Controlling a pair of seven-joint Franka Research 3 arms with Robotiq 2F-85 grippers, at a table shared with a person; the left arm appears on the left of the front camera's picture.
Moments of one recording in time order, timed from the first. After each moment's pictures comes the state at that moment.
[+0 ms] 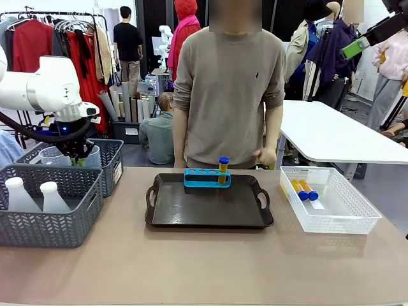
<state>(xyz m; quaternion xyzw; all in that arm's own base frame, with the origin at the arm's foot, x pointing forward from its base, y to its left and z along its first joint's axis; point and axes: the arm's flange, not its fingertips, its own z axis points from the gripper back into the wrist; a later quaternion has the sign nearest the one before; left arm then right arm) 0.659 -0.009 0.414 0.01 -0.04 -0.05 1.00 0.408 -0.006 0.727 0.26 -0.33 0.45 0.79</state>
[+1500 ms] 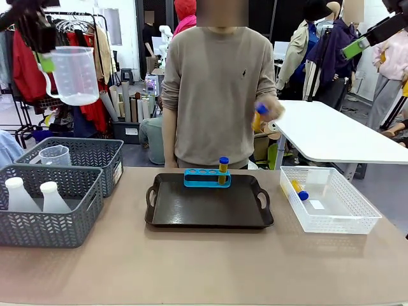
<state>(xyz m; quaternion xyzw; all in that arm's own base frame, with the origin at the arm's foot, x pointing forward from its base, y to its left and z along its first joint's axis) 0.425 -0.079 0.767 0.02 -0.07 -0.37 0.92 0.408 -0.006 0.727 0.26 -0.33 0.45 0.79</state>
